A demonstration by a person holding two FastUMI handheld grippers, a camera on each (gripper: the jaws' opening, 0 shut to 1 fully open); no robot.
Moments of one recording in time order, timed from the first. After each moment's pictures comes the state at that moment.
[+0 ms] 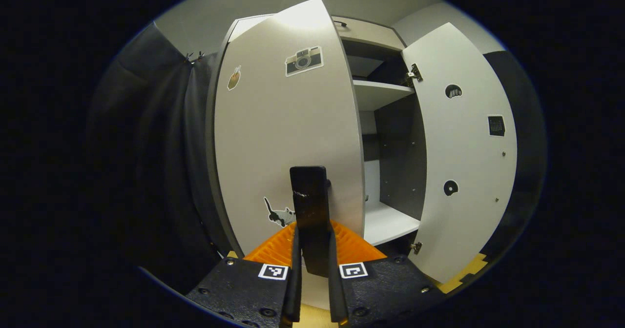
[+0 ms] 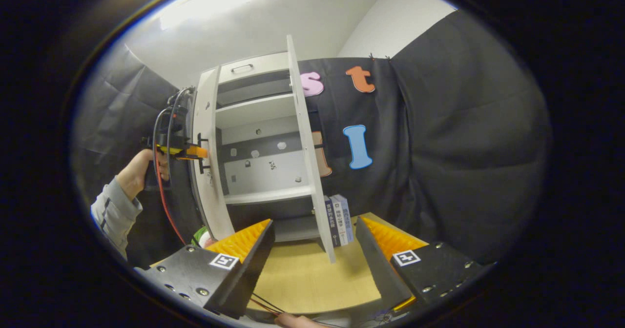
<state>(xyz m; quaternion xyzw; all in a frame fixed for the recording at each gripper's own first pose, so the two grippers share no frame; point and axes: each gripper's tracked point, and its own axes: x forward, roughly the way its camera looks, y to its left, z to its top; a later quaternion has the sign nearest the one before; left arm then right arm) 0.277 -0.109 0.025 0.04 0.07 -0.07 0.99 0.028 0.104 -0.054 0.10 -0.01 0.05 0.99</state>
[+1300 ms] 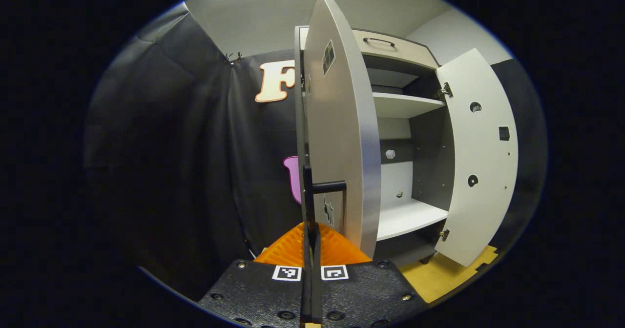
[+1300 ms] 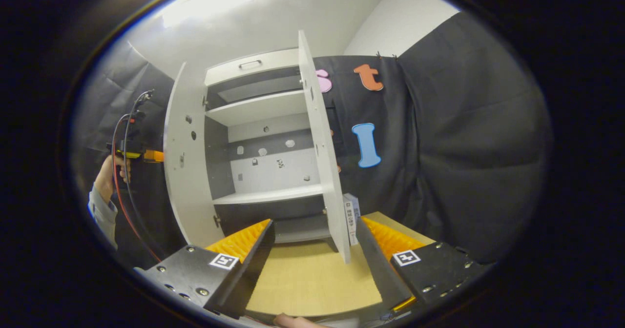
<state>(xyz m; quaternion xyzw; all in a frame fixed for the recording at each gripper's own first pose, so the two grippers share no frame) 0.258 -0.041 0.030 0.03 0.05 -0.01 1.00 0.038 0.148 -0.049 0.09 -0.01 0.07 0.99</state>
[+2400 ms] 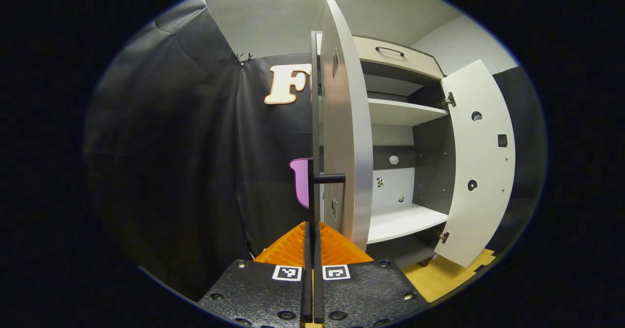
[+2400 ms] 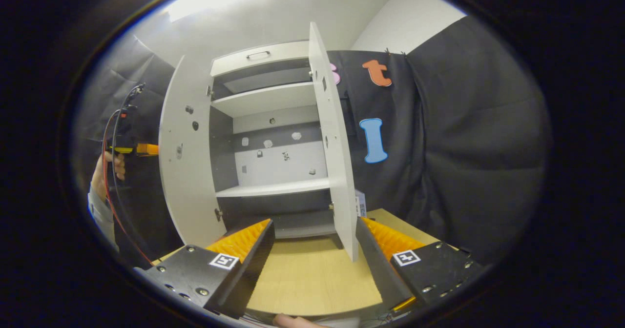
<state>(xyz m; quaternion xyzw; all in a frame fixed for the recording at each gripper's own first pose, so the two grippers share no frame) 0.251 -0.034 0.031 0.00 0.04 -0.01 1.00 0.048 0.169 -0.058 0.07 0.02 0.07 0.99</state>
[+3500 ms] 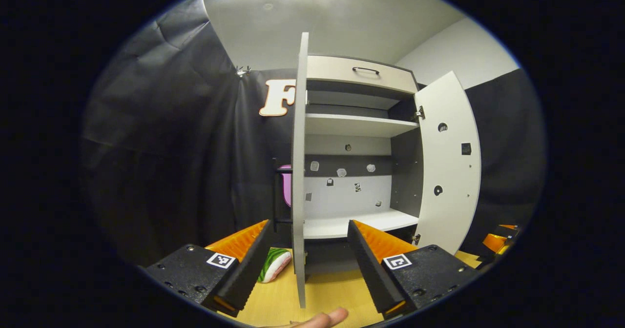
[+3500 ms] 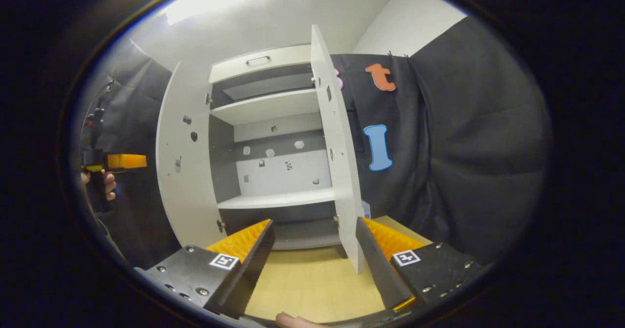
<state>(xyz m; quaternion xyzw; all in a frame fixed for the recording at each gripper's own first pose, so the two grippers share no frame) 0.213 -0.066 0.046 0.01 -0.01 -0.02 1.00 0.069 0.180 -0.009 0.08 0.00 0.08 0.99</state>
